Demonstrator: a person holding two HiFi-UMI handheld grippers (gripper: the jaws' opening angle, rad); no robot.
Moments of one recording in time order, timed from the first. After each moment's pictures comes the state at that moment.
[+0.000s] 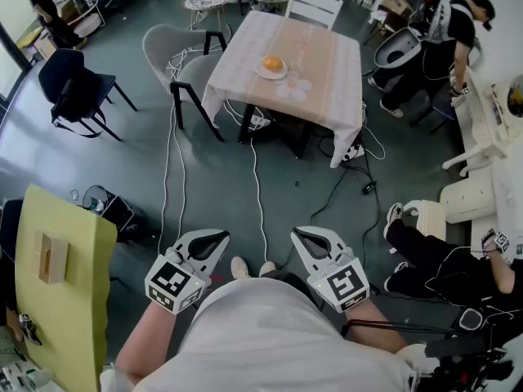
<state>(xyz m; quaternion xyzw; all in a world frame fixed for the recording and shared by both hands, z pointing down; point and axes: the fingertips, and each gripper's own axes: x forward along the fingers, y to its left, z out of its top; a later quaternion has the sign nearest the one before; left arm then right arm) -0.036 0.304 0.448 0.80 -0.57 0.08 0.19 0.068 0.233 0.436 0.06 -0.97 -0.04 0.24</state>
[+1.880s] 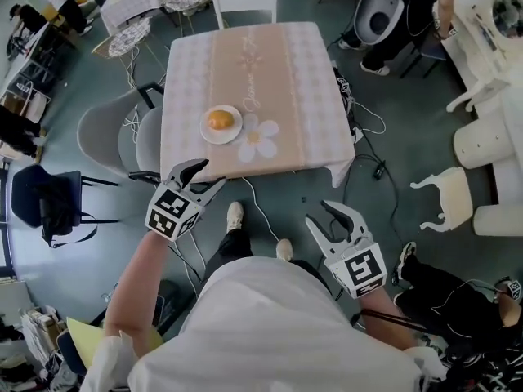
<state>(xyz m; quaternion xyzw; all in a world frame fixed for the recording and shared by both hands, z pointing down) -0.201 -0.163 0.496 0.85 -0.44 0.28 0.12 0.020 -0.114 0.449 0.27 -0.94 0.05 0.20</state>
